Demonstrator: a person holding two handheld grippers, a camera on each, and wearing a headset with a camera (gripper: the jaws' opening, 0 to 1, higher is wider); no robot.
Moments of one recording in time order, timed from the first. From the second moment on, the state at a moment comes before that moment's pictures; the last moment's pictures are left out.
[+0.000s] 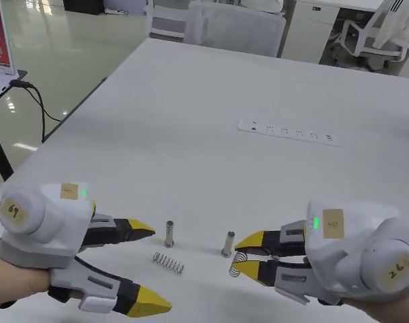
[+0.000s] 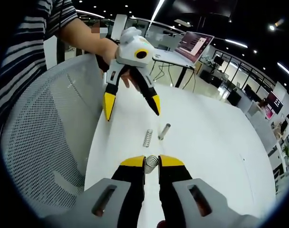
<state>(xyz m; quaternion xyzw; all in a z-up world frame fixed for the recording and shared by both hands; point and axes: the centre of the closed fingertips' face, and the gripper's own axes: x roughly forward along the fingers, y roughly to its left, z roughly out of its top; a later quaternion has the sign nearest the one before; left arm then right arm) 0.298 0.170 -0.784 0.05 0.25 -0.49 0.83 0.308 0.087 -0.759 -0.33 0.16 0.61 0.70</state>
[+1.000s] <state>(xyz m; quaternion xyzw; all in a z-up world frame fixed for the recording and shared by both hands) 0.315 0.206 -0.775 0.04 0.23 -0.44 0.87 0.356 0.090 -0.754 -0.33 0.16 0.58 0.73</state>
